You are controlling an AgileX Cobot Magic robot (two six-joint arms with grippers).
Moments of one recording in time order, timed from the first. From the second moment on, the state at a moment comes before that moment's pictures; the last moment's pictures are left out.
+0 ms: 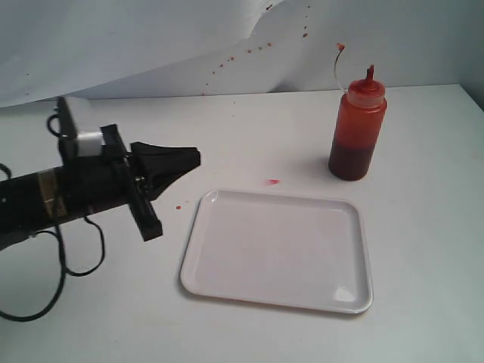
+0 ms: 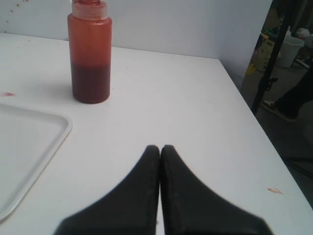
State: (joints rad) left arm -0.19 1.81 -0.63 0.98 -1.21 -0.38; right arm -0.01 0.01 0.00 -0.10 0.34 -0.06
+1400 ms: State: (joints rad) left arm -0.28 2.01 -0.78 0.91 -1.21 -0.51; right arm -0.01 0.01 0.00 -0.10 0.34 -0.06
